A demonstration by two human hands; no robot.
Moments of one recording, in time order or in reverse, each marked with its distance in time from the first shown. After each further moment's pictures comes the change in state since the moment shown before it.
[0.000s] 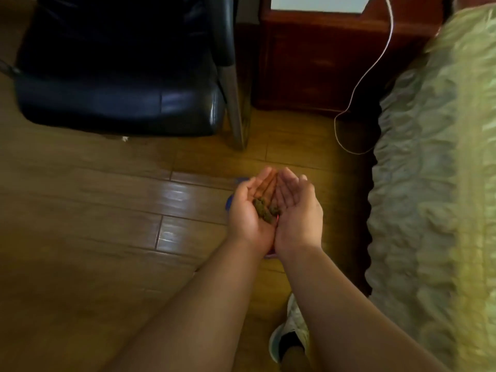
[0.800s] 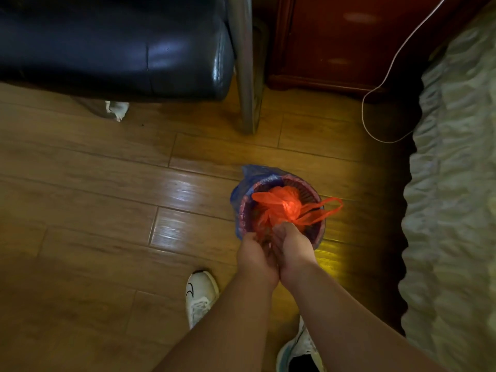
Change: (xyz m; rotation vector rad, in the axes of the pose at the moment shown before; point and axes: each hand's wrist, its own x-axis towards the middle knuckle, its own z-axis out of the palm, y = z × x) left_hand 0.100 -0.075 -0.153 -0.067 0.491 -0.116; right_hand 0.097 0.132 -0.099 -0.396 0.212 0.411
